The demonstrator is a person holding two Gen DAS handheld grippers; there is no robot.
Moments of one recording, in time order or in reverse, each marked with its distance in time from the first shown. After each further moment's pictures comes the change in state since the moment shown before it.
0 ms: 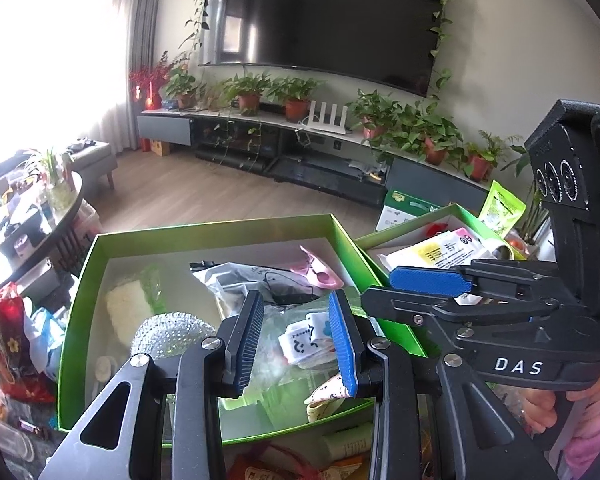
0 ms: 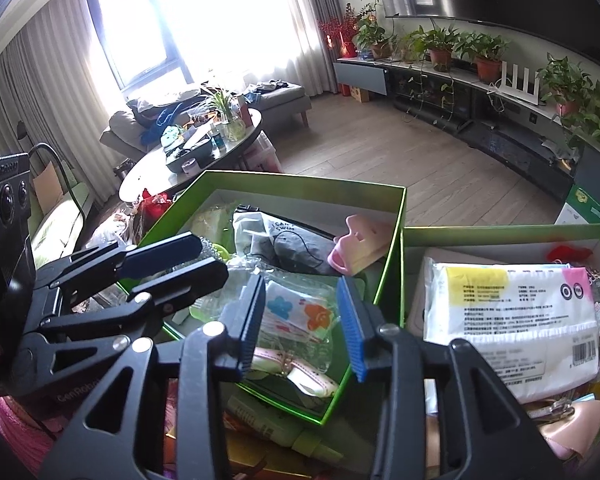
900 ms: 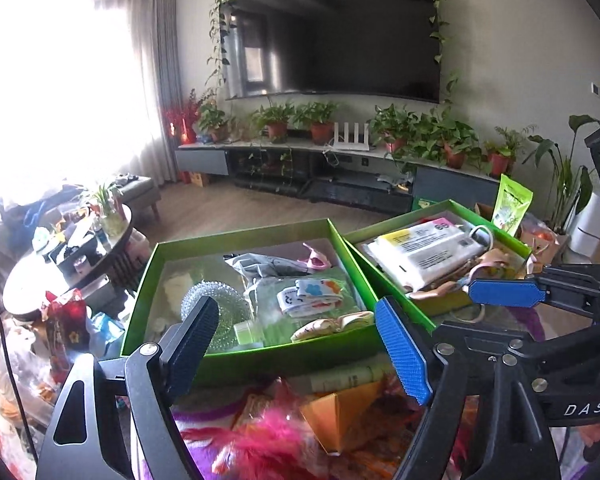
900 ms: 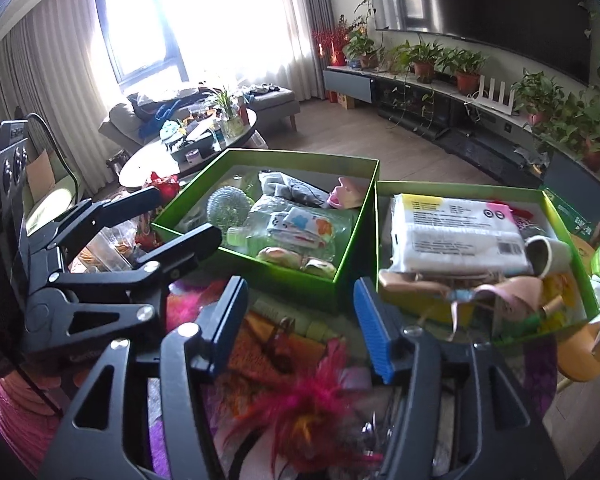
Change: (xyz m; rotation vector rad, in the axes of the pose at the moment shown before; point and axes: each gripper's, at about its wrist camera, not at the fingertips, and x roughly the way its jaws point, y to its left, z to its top) left arm -0.093 -0.064 -0.034 0.080 -0.094 0.185; right arm -0.104 0.034 -0.064 -0.037 -0.038 -0.082
